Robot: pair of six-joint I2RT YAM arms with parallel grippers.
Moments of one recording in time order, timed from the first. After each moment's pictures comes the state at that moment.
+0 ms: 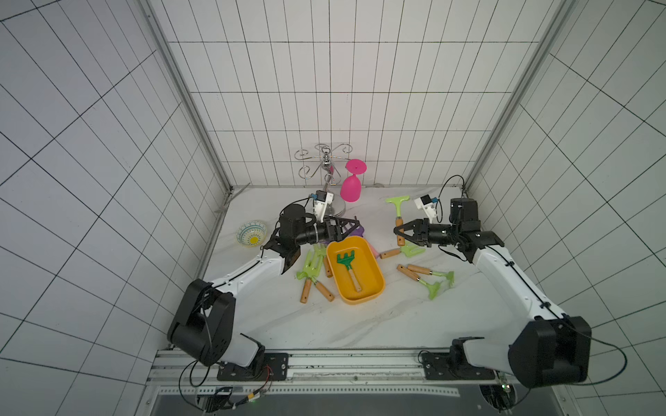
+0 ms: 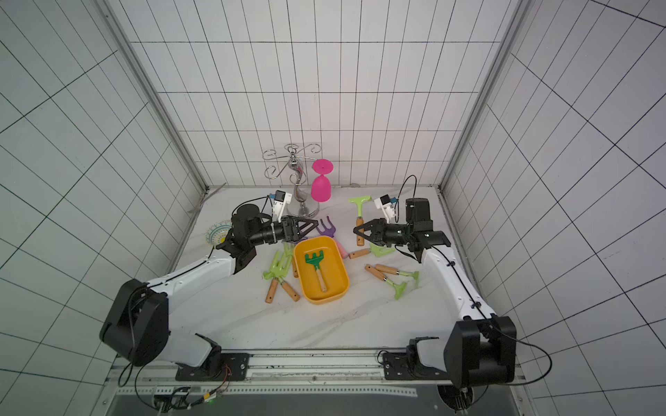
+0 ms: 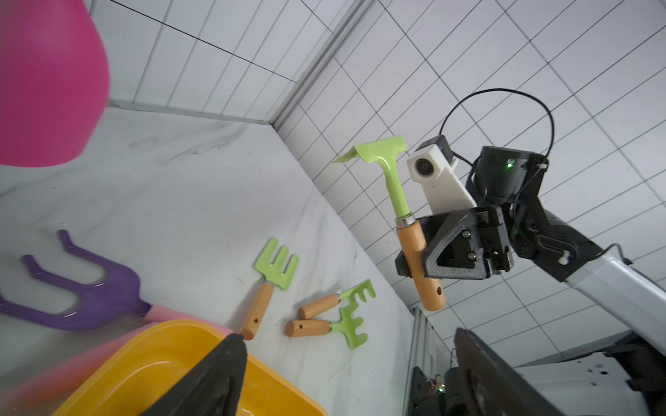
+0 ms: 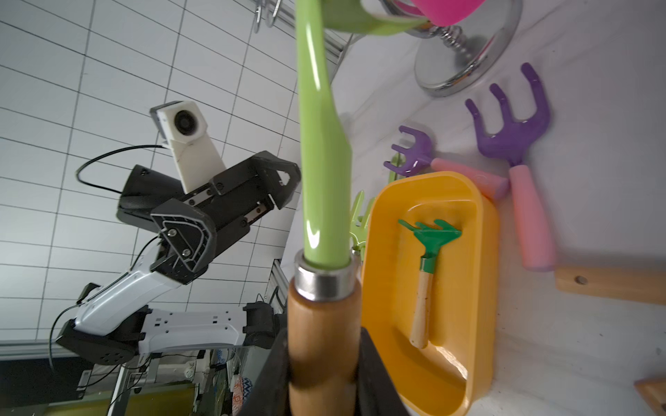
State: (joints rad) left arm -0.45 1.48 0.91 0.49 0.79 -0.73; right arm 0.23 1.27 1.03 -0.37 -1.07 0.51
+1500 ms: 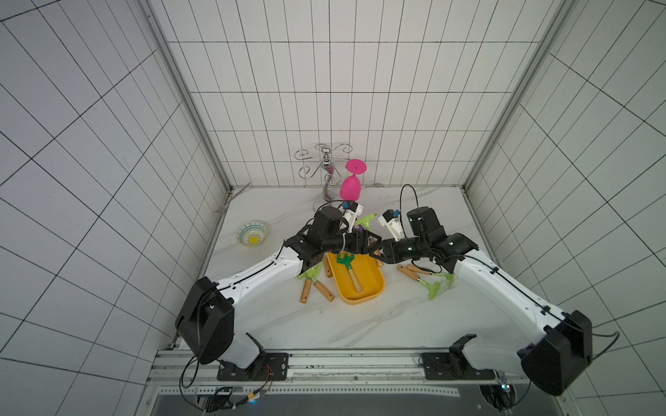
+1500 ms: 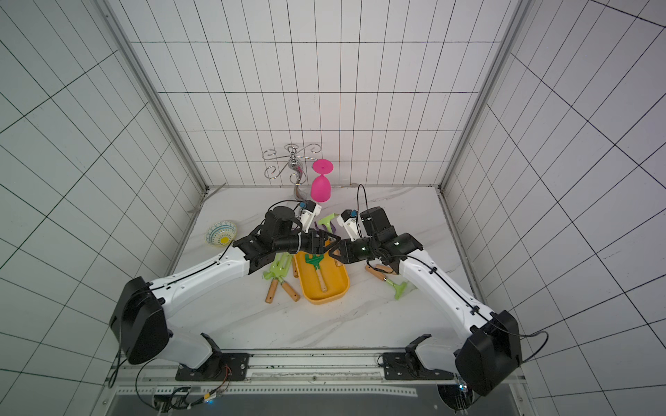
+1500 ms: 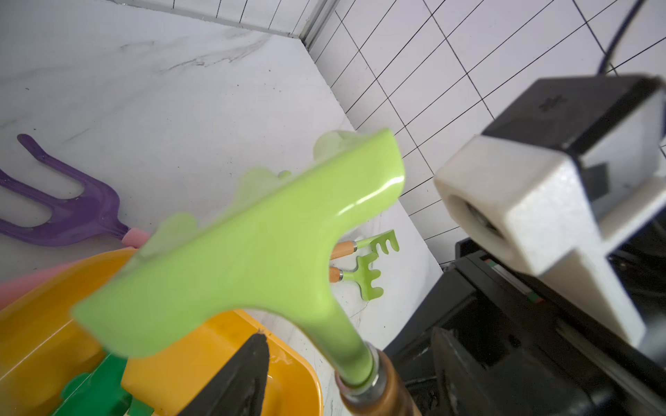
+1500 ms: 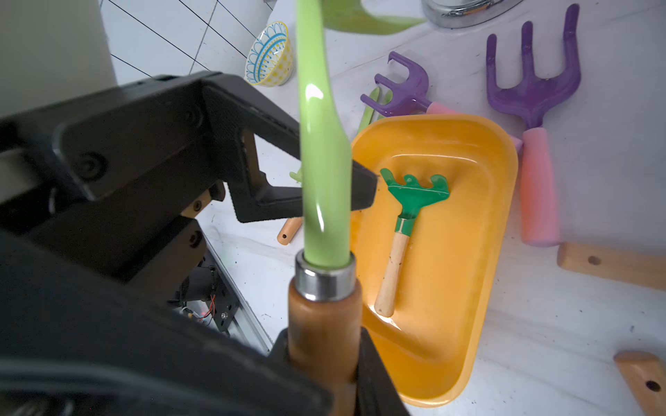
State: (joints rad) left arm -0.71 1.51 1.14 -0.10 0.43 -0.57; right arm 0.65 1.28 1.11 -0.63 -0.51 0.30
